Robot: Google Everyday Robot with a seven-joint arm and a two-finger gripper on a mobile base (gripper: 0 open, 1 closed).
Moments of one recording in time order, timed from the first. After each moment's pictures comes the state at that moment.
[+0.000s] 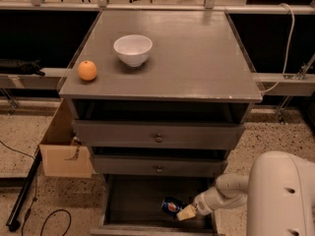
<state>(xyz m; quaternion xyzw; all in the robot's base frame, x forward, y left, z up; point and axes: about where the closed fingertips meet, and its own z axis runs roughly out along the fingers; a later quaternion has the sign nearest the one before) 0.455 -0.131 0.239 -0.25 0.91 0.33 0.05</state>
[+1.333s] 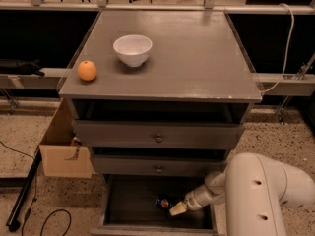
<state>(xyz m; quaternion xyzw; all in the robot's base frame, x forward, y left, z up) 0.488 -0.103 0.181 -0.25 0.91 0.33 0.04</state>
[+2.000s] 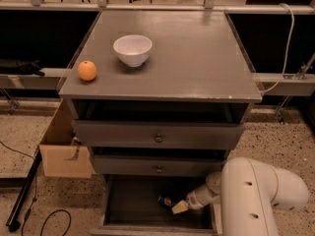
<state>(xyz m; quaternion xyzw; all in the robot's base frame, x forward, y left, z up) 0.504 -0.115 0.153 -0.22 0.92 0.32 0.04</state>
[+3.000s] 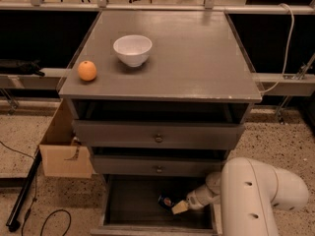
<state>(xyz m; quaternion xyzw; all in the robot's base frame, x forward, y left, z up) 0.504 -0.115 0.153 -0.22 0.92 0.32 0.04</state>
